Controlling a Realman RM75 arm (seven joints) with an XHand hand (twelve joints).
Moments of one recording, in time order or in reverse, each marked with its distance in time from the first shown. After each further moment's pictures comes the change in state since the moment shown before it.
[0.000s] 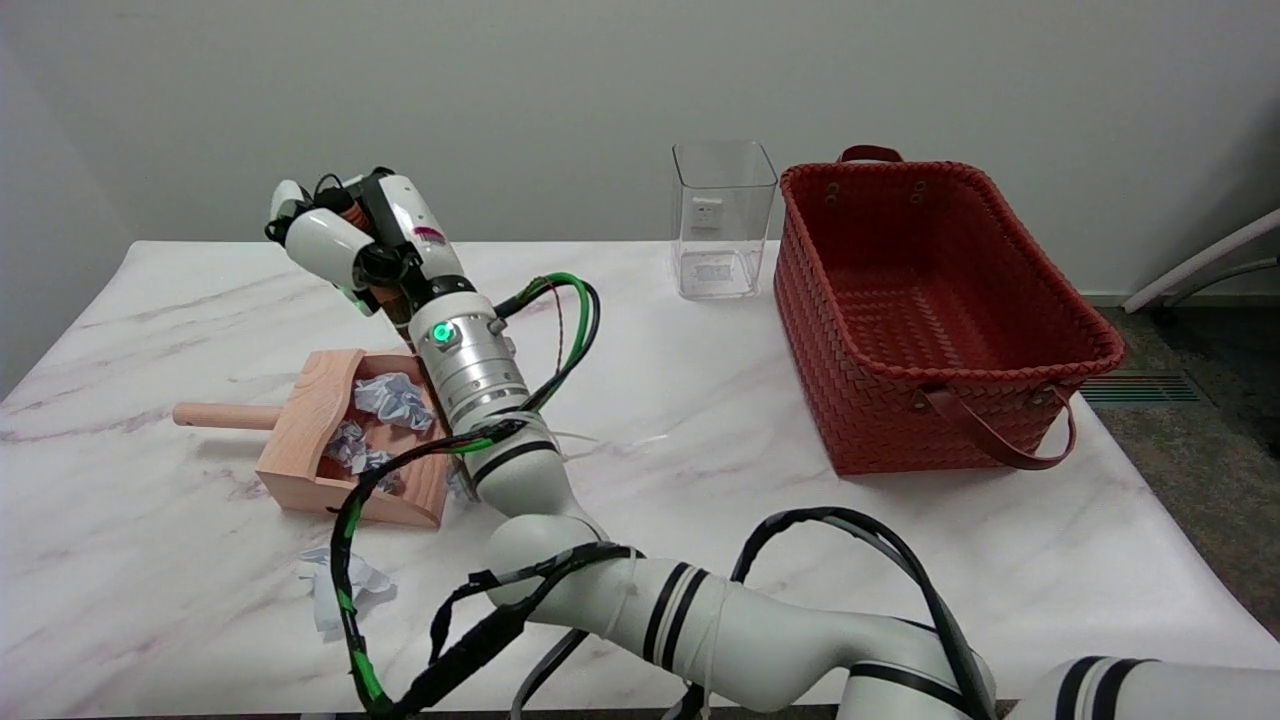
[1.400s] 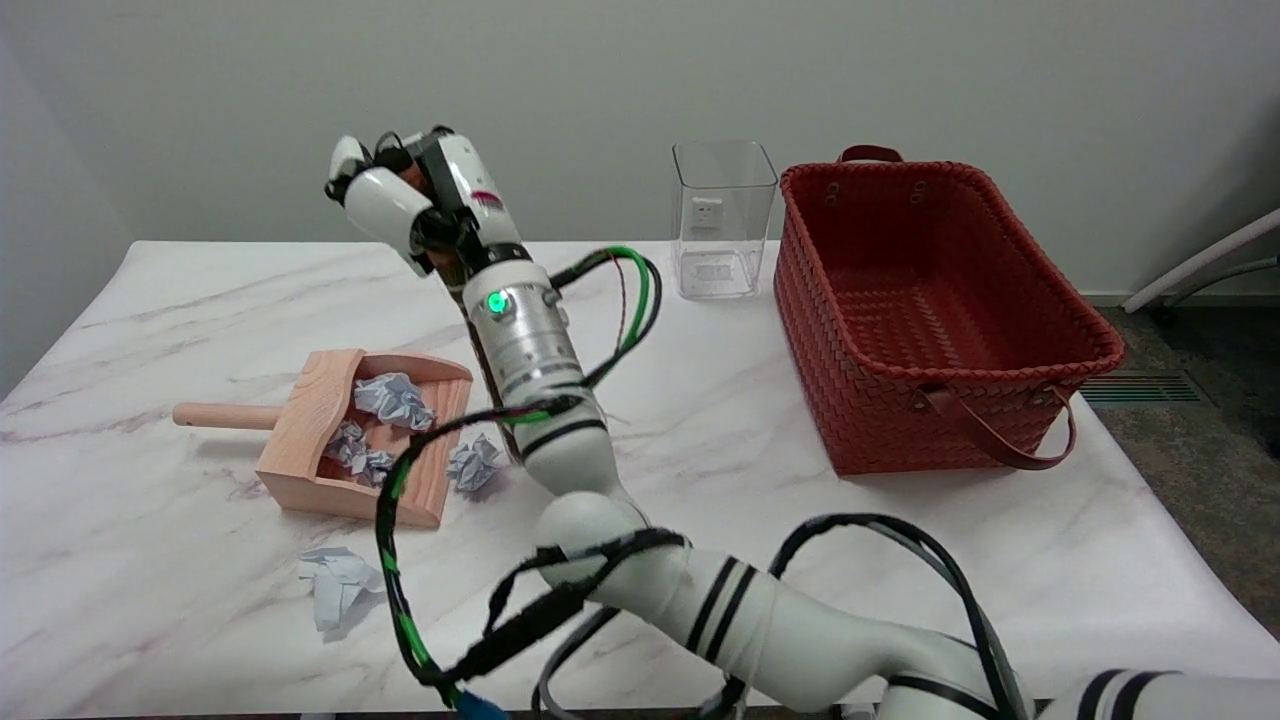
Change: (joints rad) arm -0.054 0.074 0.065 0.187 0.007 -0.024 -0.114
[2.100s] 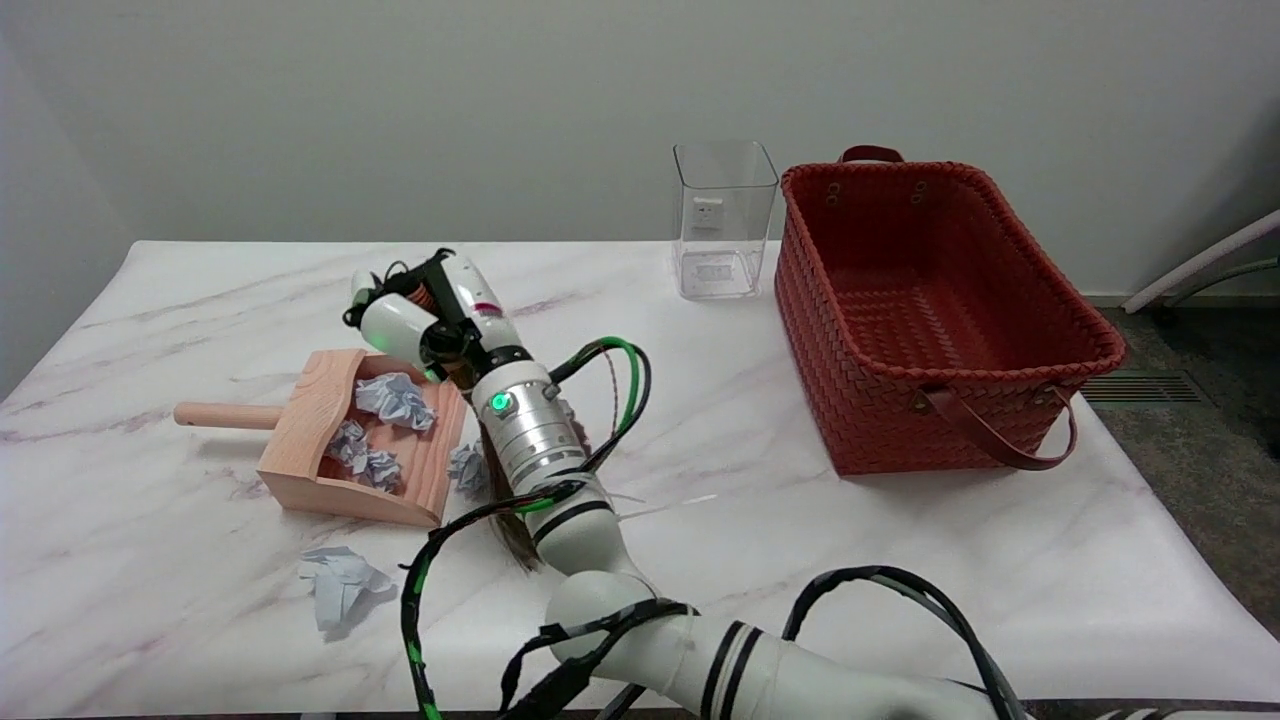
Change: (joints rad) arm -0.110 0.009 -0.049 -0.082 0.005 0.008 -0.005
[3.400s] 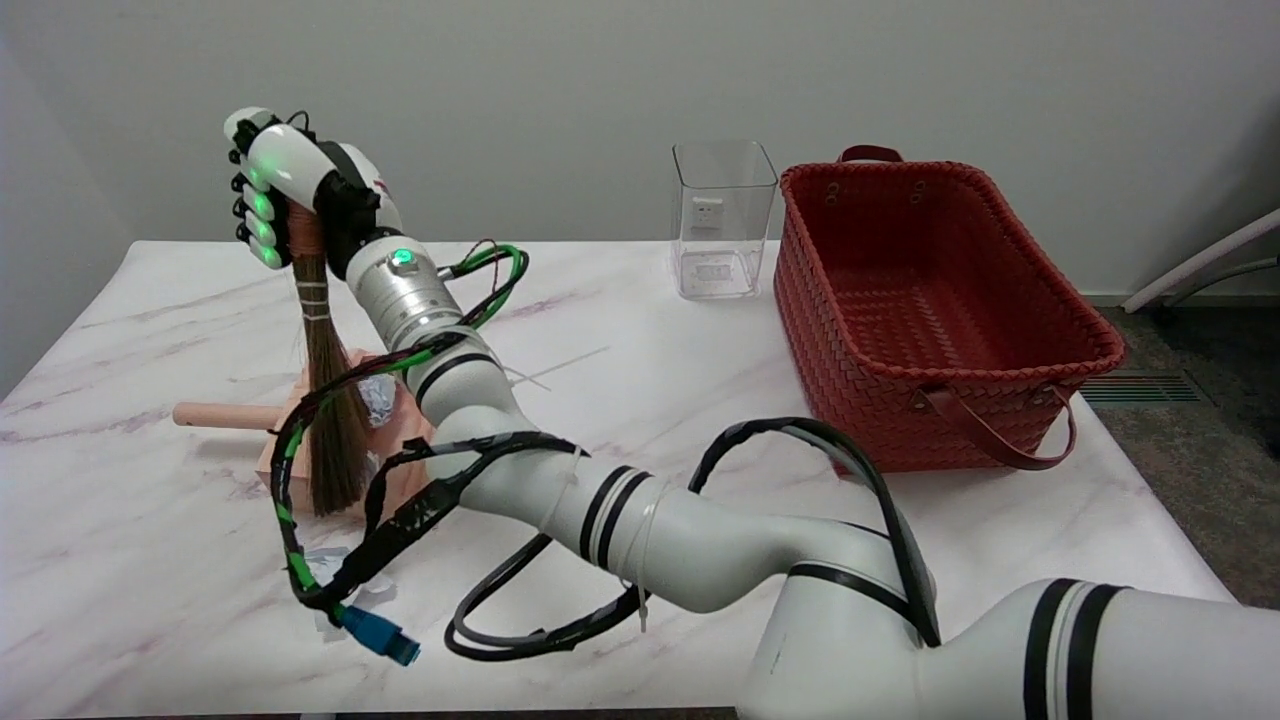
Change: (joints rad) arm 0.417 -0.183 0.074 -0.378 0.095 -0.189 0.649
